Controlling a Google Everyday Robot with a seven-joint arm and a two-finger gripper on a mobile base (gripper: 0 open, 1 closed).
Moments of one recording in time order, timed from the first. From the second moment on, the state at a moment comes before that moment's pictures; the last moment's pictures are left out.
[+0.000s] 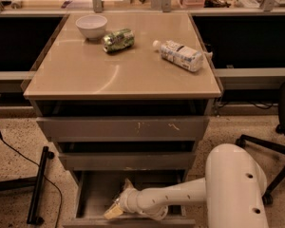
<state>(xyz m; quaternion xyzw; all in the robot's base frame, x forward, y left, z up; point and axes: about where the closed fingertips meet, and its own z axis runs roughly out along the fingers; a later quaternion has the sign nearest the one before) 0.504 0.123 0.243 -0.45 0.79 0.21 0.35</state>
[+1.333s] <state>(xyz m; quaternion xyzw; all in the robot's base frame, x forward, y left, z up) 0.538 0.105 0.164 -0.44 0.82 0.19 0.32</state>
